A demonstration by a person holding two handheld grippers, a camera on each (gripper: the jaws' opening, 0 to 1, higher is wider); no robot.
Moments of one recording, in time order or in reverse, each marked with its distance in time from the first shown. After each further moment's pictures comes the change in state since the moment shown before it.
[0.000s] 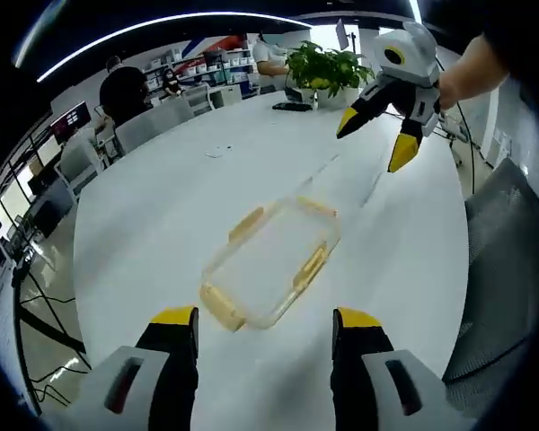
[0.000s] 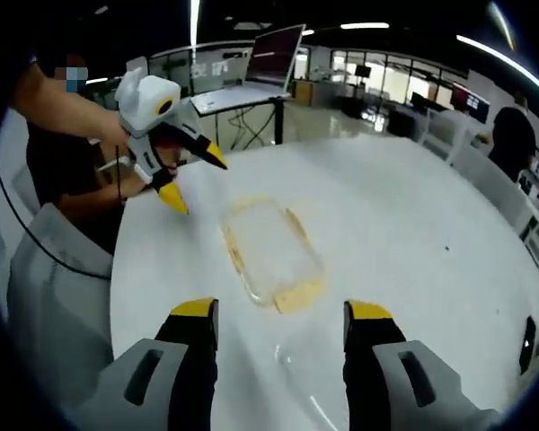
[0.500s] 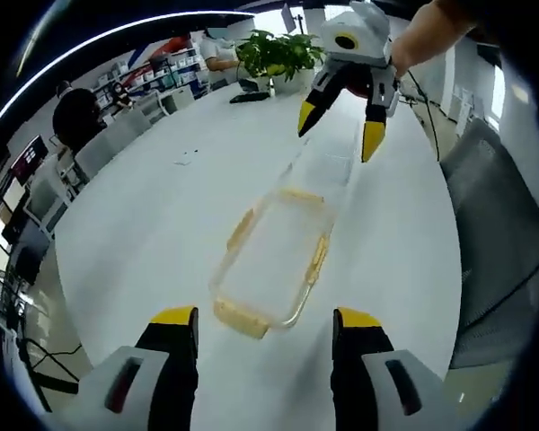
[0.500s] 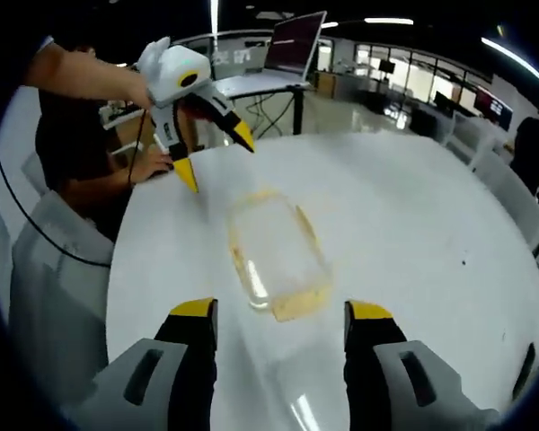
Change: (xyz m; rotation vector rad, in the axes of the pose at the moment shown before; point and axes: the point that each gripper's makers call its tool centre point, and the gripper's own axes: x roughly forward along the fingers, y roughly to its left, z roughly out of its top) left arm 0.003 0.020 0.007 0.228 0.049 -0.148; right arm 0.019 -0.003 0.000 -0.074 0.058 0.071
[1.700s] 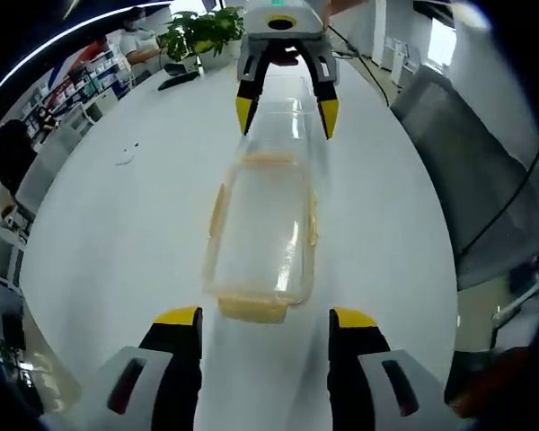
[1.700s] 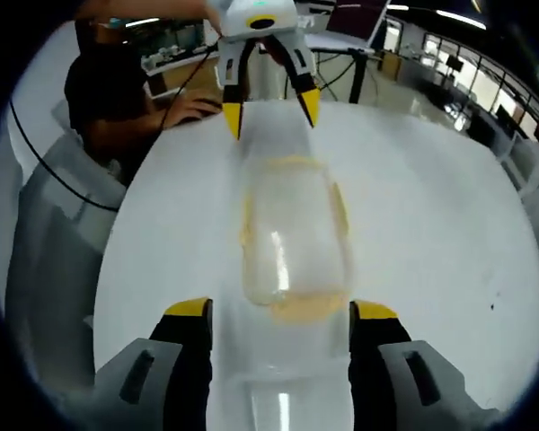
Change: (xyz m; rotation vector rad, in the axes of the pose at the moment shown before) left arm 0.028 0.016 -0.024 0.224 0.139 -0.258; right arm 0.041 0.001 -0.013 -0.214 0.194 0.191
